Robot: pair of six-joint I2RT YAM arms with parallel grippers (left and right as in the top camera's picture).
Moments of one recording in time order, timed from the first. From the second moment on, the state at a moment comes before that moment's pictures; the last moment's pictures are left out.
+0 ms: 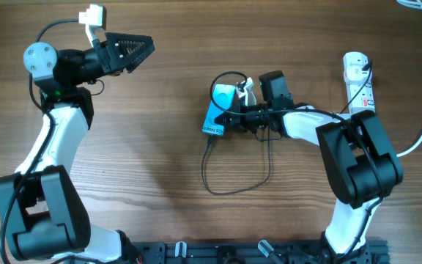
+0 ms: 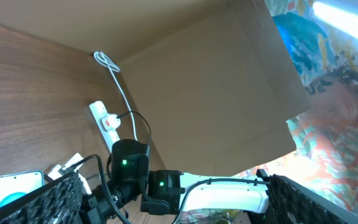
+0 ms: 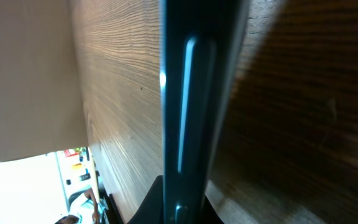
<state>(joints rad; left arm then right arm) 0.17 1.67 1.03 0.90 1.40 -1.34 0.34 2.01 0.97 0.09 -0.88 0.65</state>
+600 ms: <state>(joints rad) 0.17 1.67 1.03 0.90 1.40 -1.34 0.34 2.03 0.97 0.09 -0.87 0.63</state>
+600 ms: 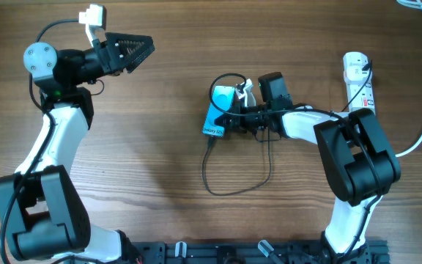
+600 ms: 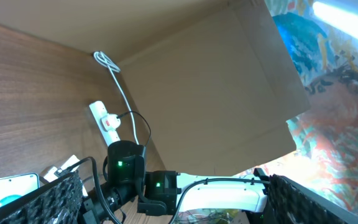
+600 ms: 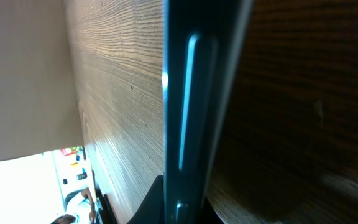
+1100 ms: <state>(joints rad) 0.17 1.67 1.03 0.90 1.40 -1.34 0.34 2.03 0.97 0.09 -0.84 0.62</state>
